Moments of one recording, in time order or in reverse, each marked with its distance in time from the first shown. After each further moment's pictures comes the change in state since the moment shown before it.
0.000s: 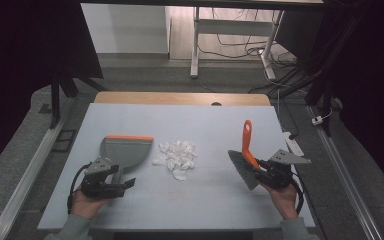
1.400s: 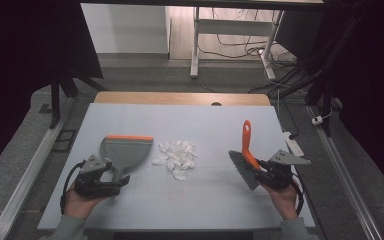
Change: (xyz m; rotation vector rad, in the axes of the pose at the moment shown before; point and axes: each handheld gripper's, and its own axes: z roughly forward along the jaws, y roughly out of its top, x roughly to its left) left arm -0.006 0.012 -0.021 0.019 0.098 0.013; right arm 0.002 -0.001 0.000 0.010 -0.021 -0.009
